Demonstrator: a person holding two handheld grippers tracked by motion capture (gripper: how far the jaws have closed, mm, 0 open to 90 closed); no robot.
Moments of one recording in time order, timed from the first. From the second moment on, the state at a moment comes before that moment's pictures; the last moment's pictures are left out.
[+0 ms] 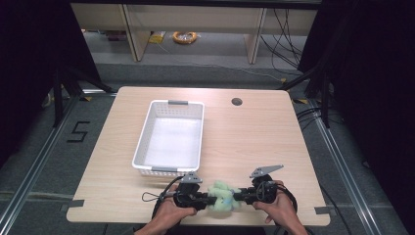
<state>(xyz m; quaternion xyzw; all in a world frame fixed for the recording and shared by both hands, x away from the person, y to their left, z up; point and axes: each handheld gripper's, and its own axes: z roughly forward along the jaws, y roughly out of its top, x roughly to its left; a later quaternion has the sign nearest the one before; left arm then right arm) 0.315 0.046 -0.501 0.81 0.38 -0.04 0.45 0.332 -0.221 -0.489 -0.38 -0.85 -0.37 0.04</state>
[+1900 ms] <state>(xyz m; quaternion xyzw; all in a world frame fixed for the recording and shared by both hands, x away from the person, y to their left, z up) 0.377 0.175 -0.399 0.77 0.43 -0.03 0.47 0.417 -0.101 -0.383 -0.32 -0.85 -0.41 0.02</state>
